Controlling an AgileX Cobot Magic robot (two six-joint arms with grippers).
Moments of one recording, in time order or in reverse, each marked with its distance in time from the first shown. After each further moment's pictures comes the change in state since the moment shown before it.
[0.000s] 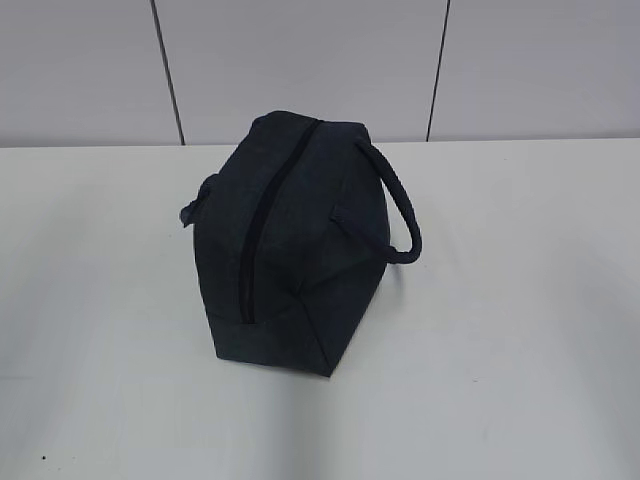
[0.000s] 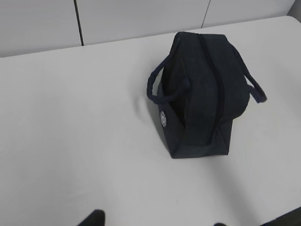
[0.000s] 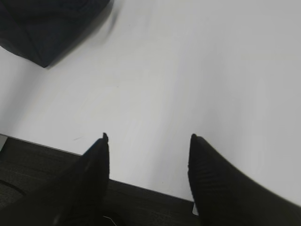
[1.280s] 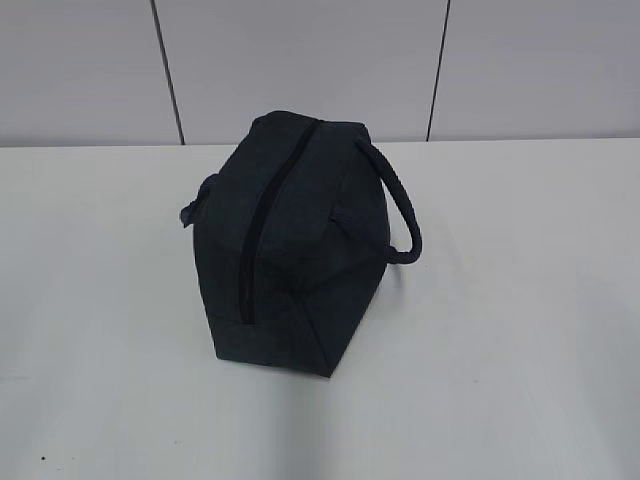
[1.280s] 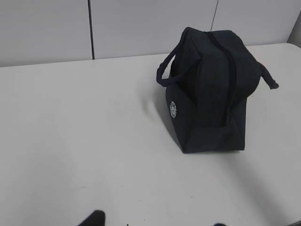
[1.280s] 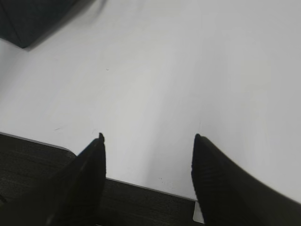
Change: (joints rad) left arm 0.000 -0.600 0.522 0.023 -0.161 -0.004; right arm 0.000 -0.235 0.316 -0.015 -0.121 0.005
